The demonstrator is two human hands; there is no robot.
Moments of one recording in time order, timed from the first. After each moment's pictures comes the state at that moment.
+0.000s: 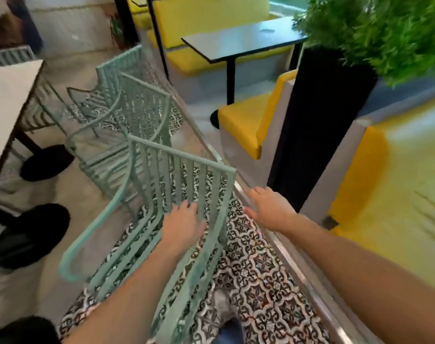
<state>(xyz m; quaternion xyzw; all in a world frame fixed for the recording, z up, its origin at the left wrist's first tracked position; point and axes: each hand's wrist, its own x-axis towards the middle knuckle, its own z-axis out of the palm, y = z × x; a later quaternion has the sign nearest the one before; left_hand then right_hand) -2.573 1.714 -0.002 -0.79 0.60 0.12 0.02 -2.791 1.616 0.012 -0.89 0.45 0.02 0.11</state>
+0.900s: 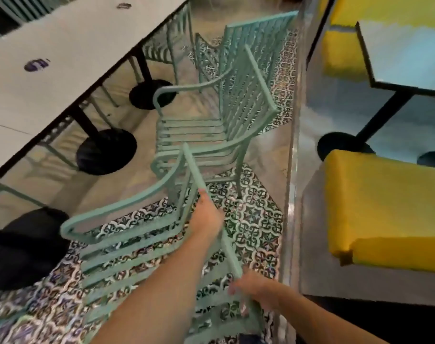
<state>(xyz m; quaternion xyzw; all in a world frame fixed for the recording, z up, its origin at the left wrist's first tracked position) -2.427 1.384 -0.058 -0.94 0.05 0.25 -0.23 -2.590 1.335 -0.116 -0.60 0.39 0.36 0.60</state>
